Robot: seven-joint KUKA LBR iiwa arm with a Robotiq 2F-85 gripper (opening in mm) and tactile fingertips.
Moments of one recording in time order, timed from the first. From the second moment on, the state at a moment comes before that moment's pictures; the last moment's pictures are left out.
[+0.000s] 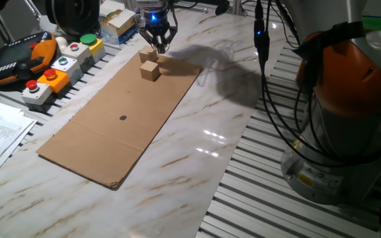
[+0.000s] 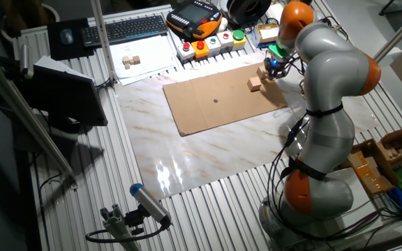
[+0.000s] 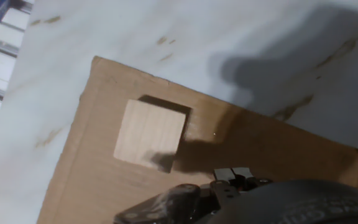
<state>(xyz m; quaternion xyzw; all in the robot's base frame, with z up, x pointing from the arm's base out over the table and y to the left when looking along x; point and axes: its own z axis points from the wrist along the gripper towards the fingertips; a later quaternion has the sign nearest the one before) 0.623 -0.212 0.092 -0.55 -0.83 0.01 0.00</state>
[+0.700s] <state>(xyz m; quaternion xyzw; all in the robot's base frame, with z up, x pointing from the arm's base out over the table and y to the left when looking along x) 0.614 -0.216 0.090 -0.57 -0.82 0.00 -0.01</state>
